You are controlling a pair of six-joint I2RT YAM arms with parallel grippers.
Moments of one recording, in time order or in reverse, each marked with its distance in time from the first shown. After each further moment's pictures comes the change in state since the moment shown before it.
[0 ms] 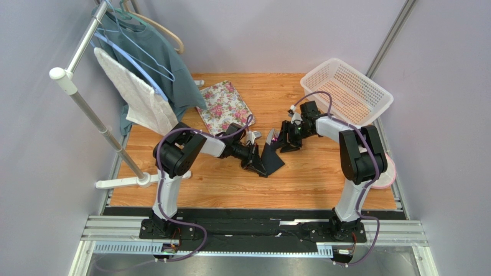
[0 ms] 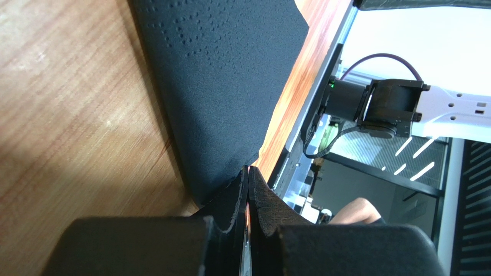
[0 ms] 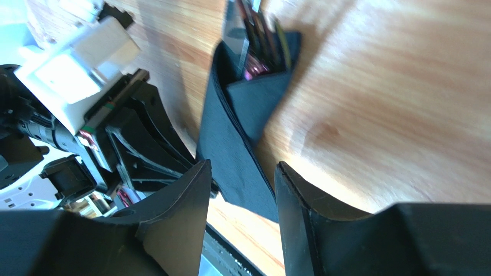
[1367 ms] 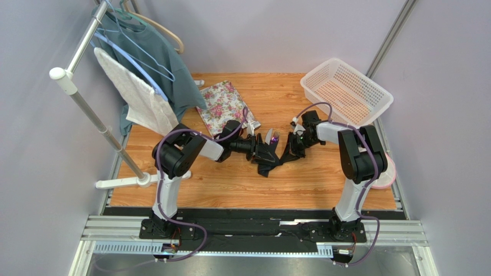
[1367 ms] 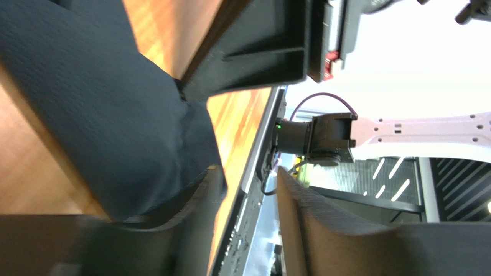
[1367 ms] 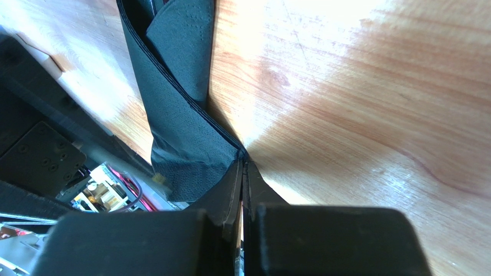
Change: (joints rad) left arm -0.005 -0.008 -0.066 0.494 -0.032 -0.328; right arm -0.016 0.015 -0.095 -0.039 0.002 -0.007
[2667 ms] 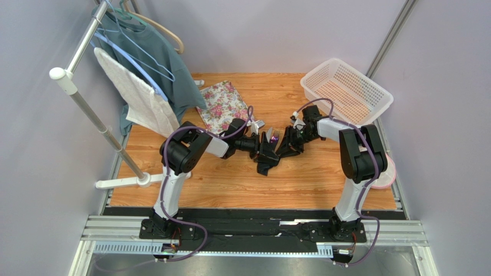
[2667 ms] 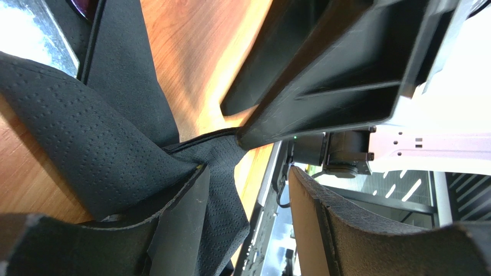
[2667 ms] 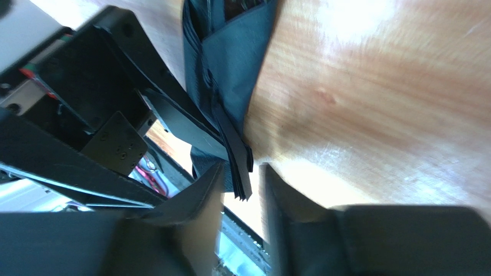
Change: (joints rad) left arm -0.008 0.090 0.109 -0.079 -0.013 0.066; right arm -0.007 0.004 0.073 -0.010 -0.066 0.058
